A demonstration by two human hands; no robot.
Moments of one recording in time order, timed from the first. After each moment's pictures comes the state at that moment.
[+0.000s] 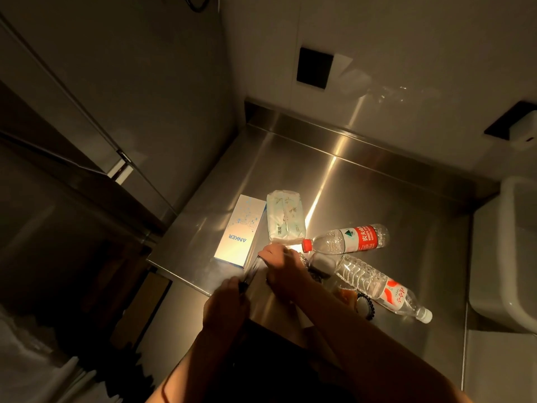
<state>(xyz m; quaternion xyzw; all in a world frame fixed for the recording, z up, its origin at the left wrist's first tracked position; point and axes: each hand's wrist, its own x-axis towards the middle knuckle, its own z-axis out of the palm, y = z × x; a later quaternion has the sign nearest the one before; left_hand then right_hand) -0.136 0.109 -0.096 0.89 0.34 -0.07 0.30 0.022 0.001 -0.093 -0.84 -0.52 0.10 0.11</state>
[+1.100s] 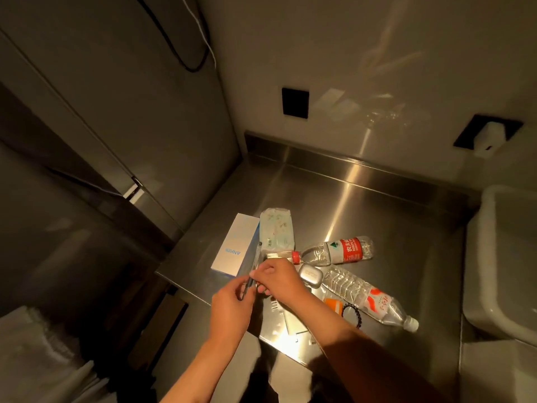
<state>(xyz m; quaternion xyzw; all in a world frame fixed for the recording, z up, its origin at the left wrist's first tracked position) -0.113 0.040 -0.022 0.81 0.42 0.14 0.39 0.020 -0.029 -0.033 -0.74 -0.18 0.41 0.50</state>
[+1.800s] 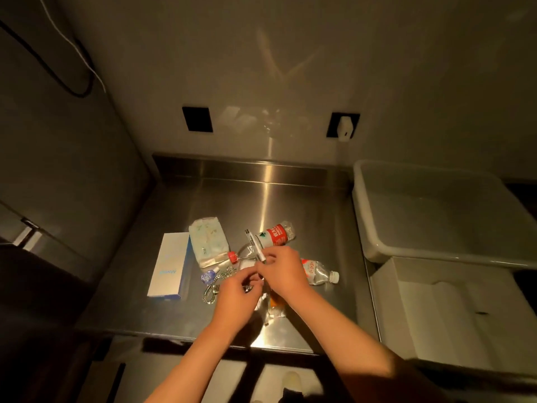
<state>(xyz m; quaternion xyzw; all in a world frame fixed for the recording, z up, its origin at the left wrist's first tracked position) -0.066 -0.031 -0.003 0.84 0.12 0.06 0.53 0.012 -0.150 0.040 -0.88 -0.09 0.13 0.45</state>
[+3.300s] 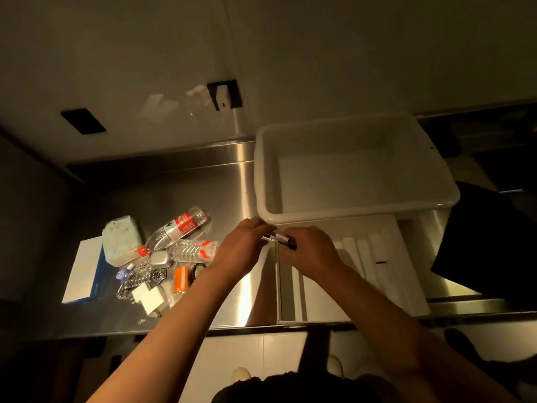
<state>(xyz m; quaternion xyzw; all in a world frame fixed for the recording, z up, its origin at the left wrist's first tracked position) 0.045 -0.310 0.047 0.97 -0.16 0.02 0.18 0.055 -0.497 0.022 -0.93 -0.14 0.06 0.33</state>
